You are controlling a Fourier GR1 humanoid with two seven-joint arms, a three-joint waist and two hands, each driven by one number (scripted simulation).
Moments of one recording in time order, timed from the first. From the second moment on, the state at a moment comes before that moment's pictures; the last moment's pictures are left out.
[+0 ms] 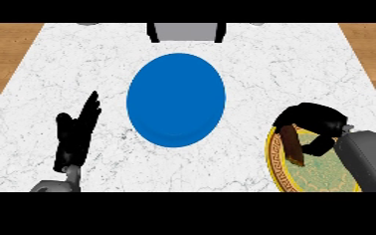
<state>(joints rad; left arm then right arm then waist) -0.03 0.22 -0.11 -1.47 0.04 0.23 0.22 -0.39 -0.55 0.32 -1.00 0.98 0.38 -0.69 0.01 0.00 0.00</state>
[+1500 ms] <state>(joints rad) -0.11 0.17 -0.15 -1.41 -0.01 0.18 0.22 -0.80 0.00 0.41 -1.12 1.08 -0.25 0.73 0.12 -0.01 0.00</state>
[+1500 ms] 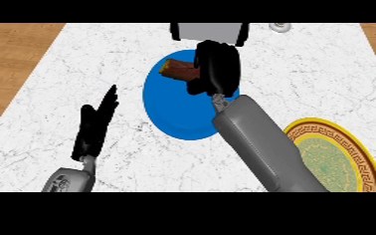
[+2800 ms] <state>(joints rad) -0.11 0.16 -0.13 -1.43 -0.02 0.20 0.23 -0.97 -0.01 0.64 -0.82 0.86 -0.43 1.11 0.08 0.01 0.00</state>
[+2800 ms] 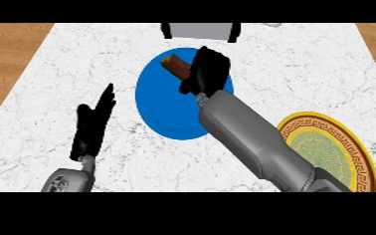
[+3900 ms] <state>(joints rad) -0.07 0.15 -0.09 -1.43 -0.02 0.20 0.21 -0.82 0.00 0.60 -0.95 0.38 -0.86 0.63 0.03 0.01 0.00</state>
